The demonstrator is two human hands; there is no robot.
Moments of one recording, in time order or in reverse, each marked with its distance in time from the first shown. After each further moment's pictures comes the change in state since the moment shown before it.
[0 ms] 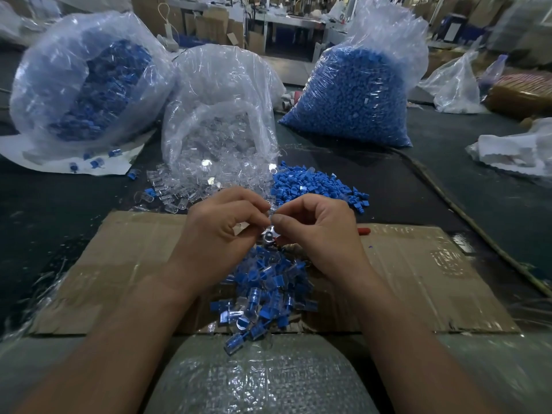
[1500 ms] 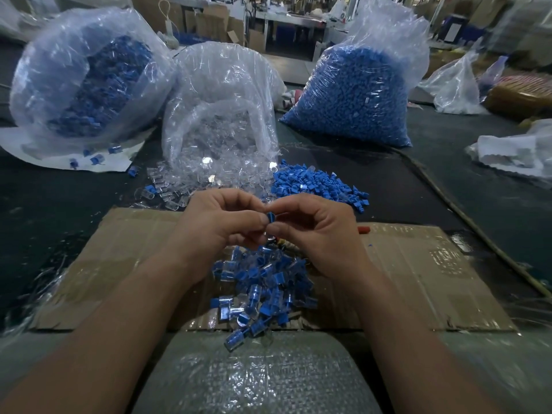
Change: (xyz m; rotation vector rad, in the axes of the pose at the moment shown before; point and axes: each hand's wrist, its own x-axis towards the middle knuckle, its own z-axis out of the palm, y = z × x) left_hand 0.009 0.002 -0.007 -0.857 -0.120 -0.718; right_hand -0.005 -0.005 0.000 0.033 -0.114 -0.225
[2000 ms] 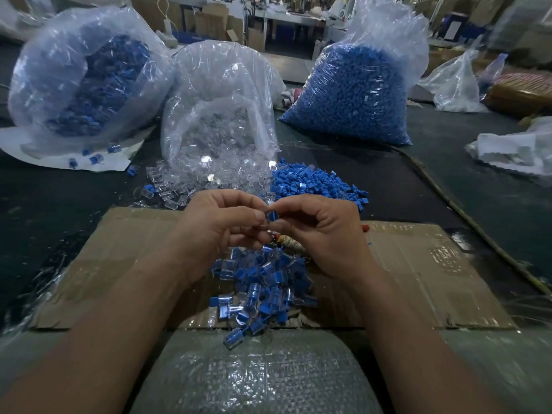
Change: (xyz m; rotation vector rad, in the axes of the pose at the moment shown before) left_hand 0.003 -0.002 -0.002 -0.091 -0.069 -0.041; right_hand 0.000 0.007 -0.006 -0.172 0.036 -0.145
